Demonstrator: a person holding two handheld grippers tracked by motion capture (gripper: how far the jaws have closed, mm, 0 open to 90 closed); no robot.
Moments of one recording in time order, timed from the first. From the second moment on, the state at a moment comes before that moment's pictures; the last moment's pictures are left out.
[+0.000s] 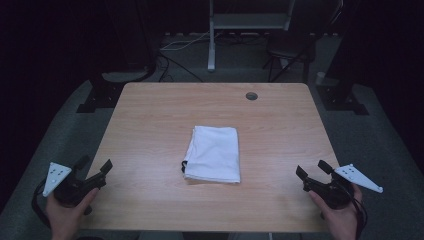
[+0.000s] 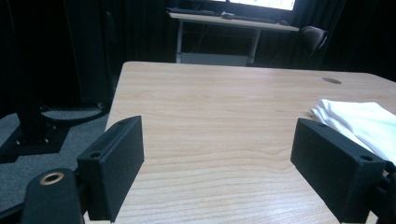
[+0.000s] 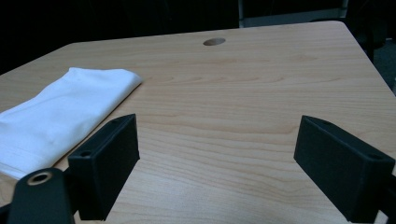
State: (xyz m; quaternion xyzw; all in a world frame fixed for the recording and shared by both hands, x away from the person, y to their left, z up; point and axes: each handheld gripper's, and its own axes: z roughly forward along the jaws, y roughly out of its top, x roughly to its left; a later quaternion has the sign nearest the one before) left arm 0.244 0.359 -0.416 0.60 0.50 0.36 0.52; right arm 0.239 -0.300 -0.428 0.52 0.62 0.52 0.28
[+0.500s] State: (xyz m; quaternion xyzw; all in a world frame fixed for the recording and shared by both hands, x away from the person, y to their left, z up) left arm 0.255 0.350 -0.428 0.60 0.50 0.35 0.51; right arm 0.243 -0.297 -0.434 0.52 0.62 0.51 0.29
